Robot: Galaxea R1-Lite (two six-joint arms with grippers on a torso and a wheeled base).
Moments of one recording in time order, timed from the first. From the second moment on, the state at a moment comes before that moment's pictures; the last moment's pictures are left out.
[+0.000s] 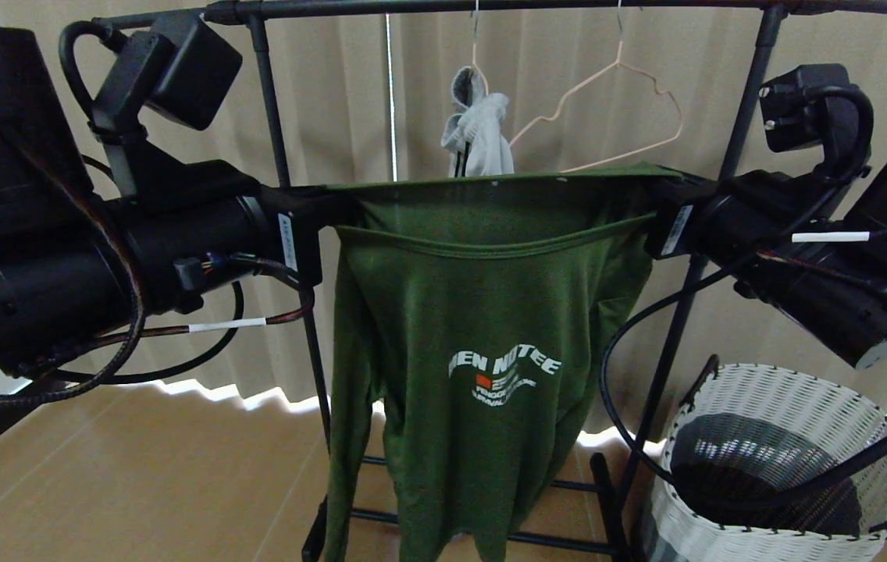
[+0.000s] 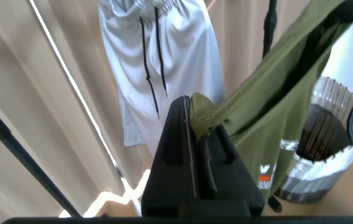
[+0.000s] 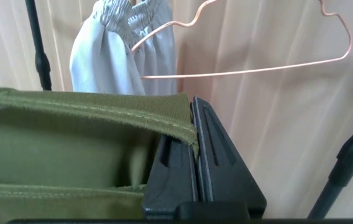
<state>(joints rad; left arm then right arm) -0.56 1.46 -0.99 -0.45 -0.04 0.12 0.51 1.60 -0.88 -0.88 -0.25 -0.05</state>
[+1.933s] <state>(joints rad) -0.57 1.74 -1.22 -0.63 0.17 0.11 0.55 1.36 -0.64 -0.87 -0.19 -0.05</state>
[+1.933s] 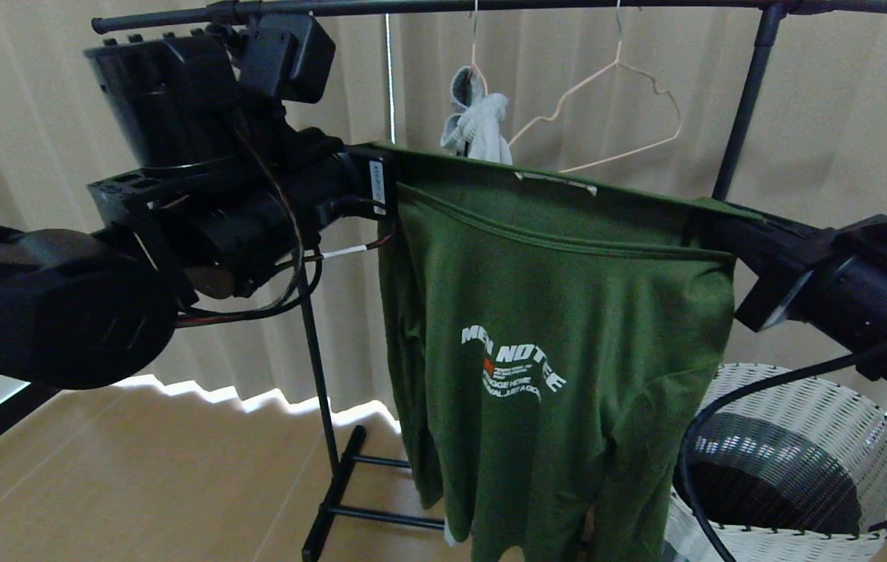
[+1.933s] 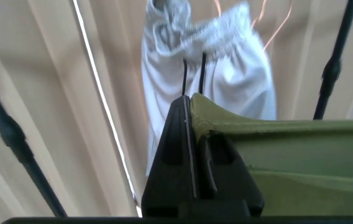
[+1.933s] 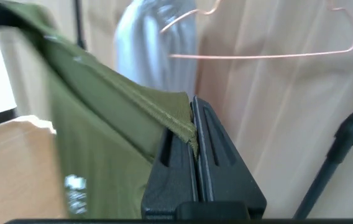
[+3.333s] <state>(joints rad) -0.79 1.24 -0.82 -0.39 0.03 0.11 0.48 1.74 -1.03 -0.88 -0.11 -0.05</state>
